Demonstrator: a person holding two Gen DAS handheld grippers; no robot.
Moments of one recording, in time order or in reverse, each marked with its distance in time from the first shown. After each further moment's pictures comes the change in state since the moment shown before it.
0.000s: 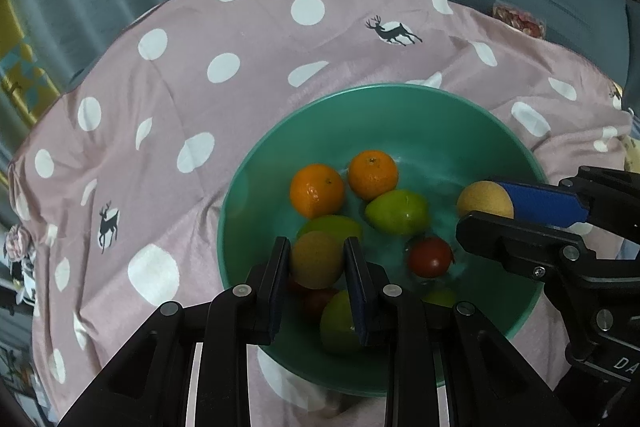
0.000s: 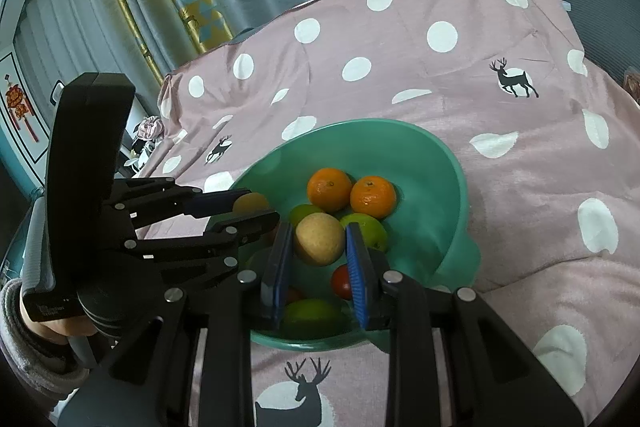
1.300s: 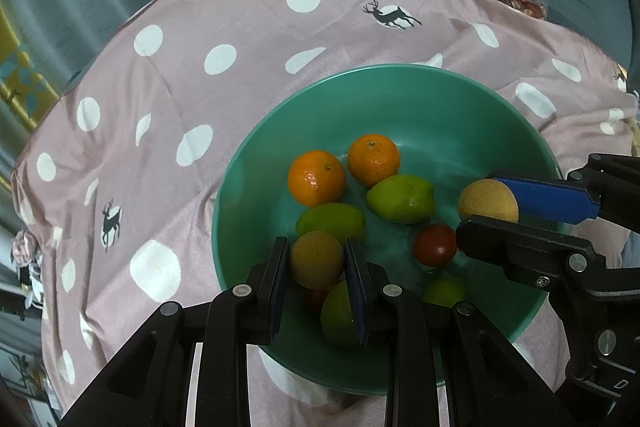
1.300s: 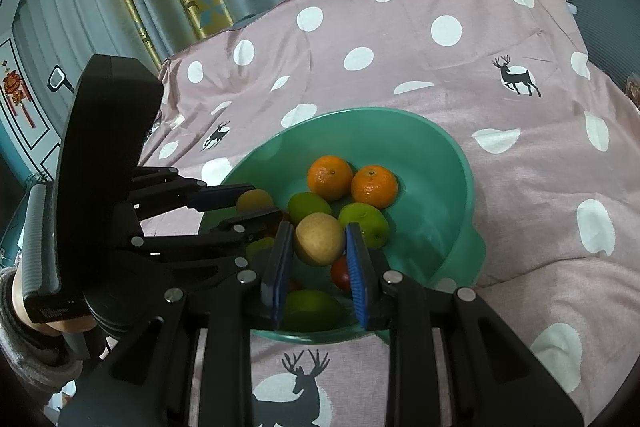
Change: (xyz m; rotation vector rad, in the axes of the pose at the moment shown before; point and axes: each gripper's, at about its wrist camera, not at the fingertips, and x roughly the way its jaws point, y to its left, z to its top) left arm 0.007 -0.006 -0.003 0.032 0.039 0.022; right arm 0.005 0.008 -0.001 -0.030 0.041 -0.023
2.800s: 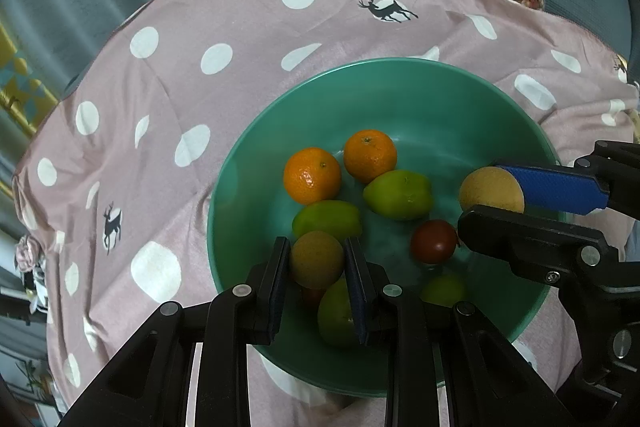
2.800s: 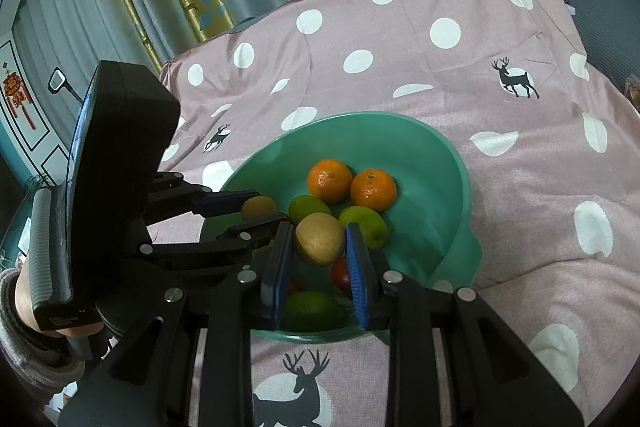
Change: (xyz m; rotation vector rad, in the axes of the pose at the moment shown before) left arm 0.001 -0.003 0.001 0.029 0.014 0.008; right arm -0.002 0.000 0.000 0.003 -0.008 0.002
